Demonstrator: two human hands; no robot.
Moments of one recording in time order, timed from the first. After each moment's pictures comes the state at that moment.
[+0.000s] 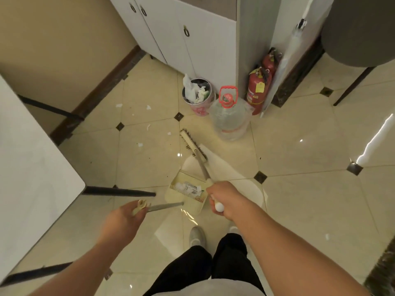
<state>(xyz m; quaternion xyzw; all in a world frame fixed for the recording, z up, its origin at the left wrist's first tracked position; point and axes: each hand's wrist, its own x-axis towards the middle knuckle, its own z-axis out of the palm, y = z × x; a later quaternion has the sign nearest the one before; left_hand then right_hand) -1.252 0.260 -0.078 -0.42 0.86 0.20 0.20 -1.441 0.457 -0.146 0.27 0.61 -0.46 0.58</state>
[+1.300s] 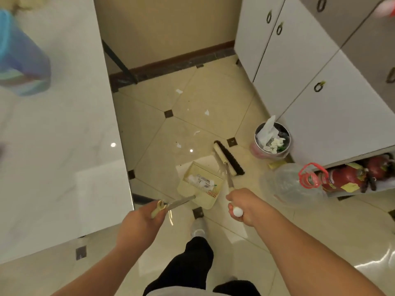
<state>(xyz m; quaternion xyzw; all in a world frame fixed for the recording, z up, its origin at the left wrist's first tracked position) -1.273 0.002 -0.109 -0.60 0.73 0.33 0.09 -1.538 0.085 -0.172 0.15 0.73 -0.27 0.61</state>
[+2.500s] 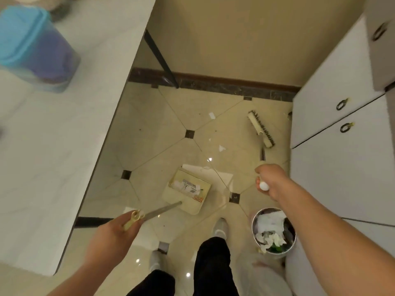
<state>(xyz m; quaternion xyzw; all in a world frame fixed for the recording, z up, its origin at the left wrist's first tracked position) -1.497 -0.165 -0.088 -0.79 0.52 0.33 0.02 -1.880 -0.290 -0.159 -0.07 0.78 -0.20 0.58</state>
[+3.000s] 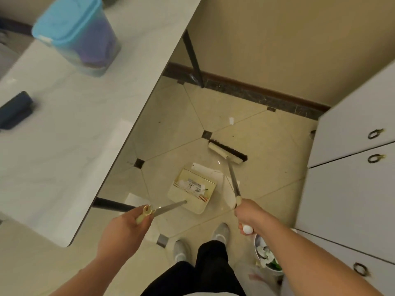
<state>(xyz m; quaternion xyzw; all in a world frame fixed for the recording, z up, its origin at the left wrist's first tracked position) -1.503 -0.154 -0.083 -0.83 0.46 0.32 -0.01 -1.801 -0.252 -0.206 -0.31 0.72 0.13 0.60</state>
